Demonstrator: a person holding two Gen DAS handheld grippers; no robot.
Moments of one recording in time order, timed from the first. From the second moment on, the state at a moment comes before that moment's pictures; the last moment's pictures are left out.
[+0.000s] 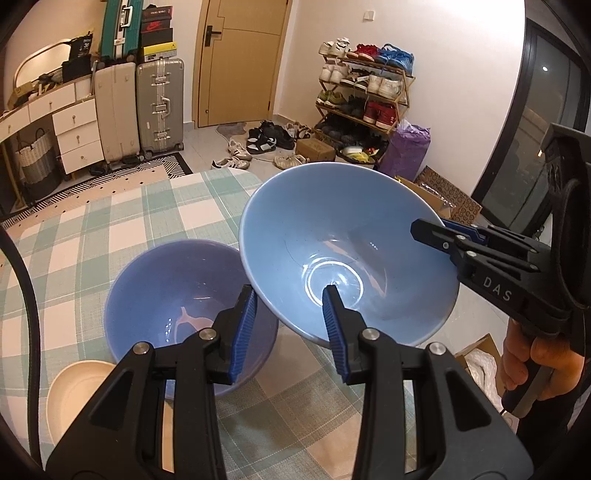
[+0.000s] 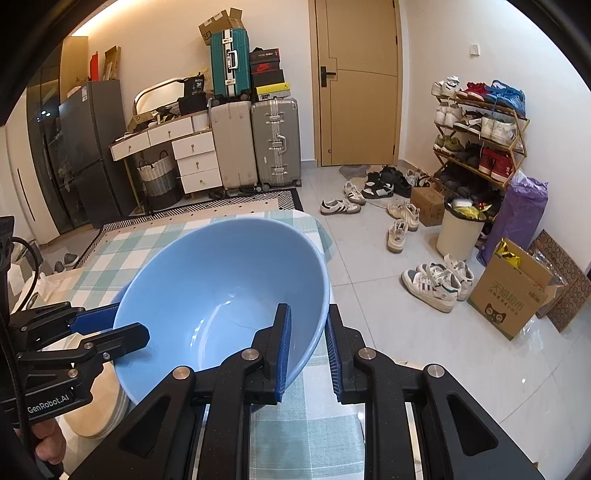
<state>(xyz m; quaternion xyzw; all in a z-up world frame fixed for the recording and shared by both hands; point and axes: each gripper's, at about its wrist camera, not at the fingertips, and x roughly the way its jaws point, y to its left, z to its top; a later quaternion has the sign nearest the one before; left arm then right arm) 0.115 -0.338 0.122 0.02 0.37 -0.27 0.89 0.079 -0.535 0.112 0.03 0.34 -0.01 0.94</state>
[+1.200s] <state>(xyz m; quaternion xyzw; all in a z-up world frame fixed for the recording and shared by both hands) 0.121 -0.243 0.136 -0.02 0.34 -0.17 0.92 0.120 -0.453 0.119 0.02 0.34 0.06 0.94</state>
